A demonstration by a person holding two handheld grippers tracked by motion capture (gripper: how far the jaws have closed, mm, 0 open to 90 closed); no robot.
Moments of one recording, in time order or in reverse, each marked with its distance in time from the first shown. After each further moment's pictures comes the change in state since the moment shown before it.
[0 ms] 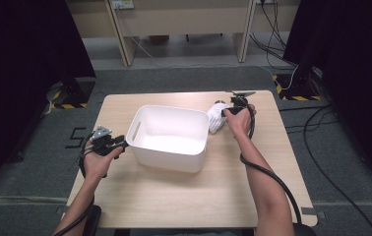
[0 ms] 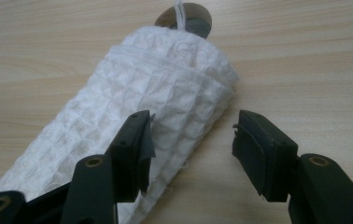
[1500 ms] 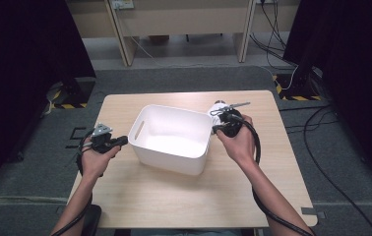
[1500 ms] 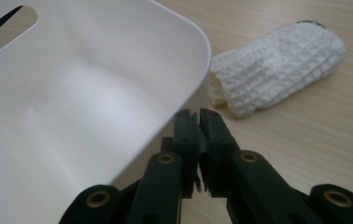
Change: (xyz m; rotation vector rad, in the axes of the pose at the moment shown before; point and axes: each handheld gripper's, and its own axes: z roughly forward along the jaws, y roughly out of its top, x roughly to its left) left arm -0.013 0.015 -0.015 0.063 -0.020 0.065; right arm 0.079 -0.079 -0.149 -0.049 0.175 -0.392
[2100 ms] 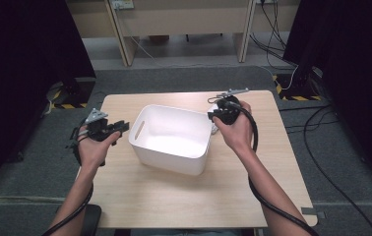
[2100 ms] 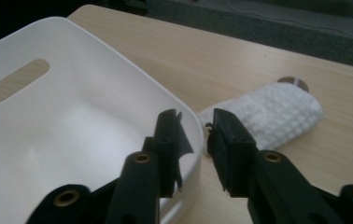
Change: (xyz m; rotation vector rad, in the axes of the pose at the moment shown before) left arm -0.007 0.045 -0.027 -0.122 0.048 -0.058; right arm 0.000 0.033 -0.010 -0.108 -0.014 -0.049
